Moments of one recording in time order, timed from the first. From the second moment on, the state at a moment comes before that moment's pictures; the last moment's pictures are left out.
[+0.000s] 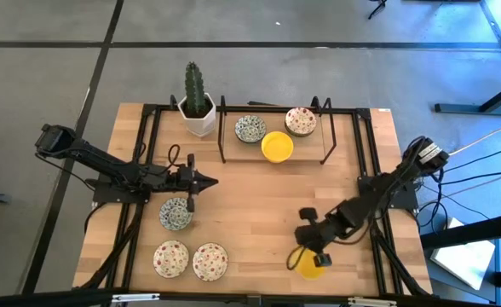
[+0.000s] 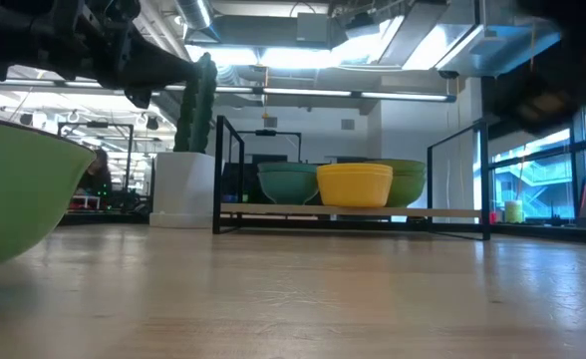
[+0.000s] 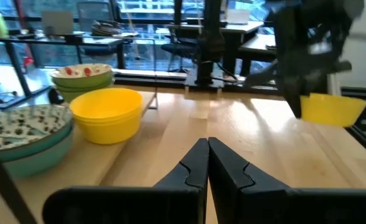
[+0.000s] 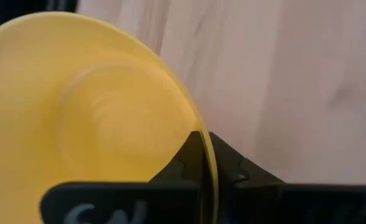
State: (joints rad) left arm -0.25 0.96 0.22 0.65 -0.38 -0.09; right arm 0.62 1.49 0.90 -0.42 0.07 0.43
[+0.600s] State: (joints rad) left arm -0.25 0.96 0.22 0.63 -0.30 -0.07; right arm 0.28 1.49 1.36 -0.71 0.18 0.06
